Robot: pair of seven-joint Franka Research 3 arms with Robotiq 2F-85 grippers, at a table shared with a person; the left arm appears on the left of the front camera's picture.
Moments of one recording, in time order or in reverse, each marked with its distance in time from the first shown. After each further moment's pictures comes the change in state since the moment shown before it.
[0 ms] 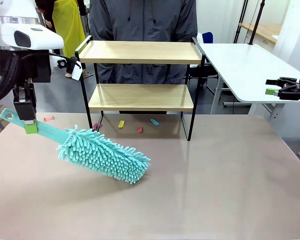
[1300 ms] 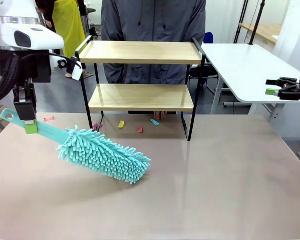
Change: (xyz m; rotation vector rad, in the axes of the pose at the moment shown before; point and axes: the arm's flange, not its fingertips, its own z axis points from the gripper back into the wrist) left arm 0.000 0.000 0.000 0.000 0.000 0.000; right arm 0.000 0.000 0.000 0.000 0.000 0.000
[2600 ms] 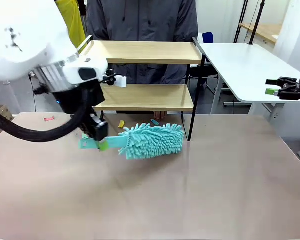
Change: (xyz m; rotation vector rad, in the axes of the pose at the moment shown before) left arm 0.094 -0.040 -0.064 -0.029 -0.409 0.396; right arm 0.000 0.000 0.000 0.000 0.000 0.000
